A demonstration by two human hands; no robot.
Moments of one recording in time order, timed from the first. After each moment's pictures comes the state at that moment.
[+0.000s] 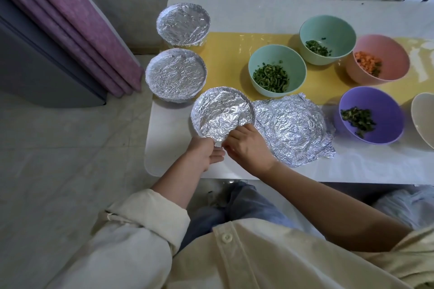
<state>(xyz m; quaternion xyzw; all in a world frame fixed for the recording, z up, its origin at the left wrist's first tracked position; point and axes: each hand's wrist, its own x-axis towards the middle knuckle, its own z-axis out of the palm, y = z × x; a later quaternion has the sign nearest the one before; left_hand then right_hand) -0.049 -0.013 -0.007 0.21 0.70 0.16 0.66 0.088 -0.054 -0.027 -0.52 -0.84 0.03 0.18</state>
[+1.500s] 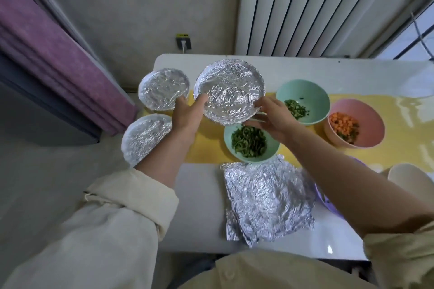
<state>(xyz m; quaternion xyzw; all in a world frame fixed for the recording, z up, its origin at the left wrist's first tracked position) 0.037 0.167 0.093 0.40 0.67 0.33 0.53 0.239 0.126 0.084 -0.59 -0.20 0.62 0.48</state>
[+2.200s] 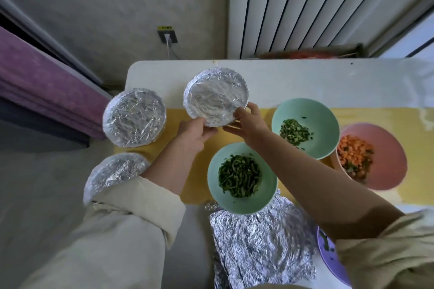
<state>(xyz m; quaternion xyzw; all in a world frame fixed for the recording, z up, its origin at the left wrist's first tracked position) 0.128 0.288 0.013 0.15 0.67 0.29 0.67 0.264 0.258 0.013 -0.62 -0.10 0.62 0.46</state>
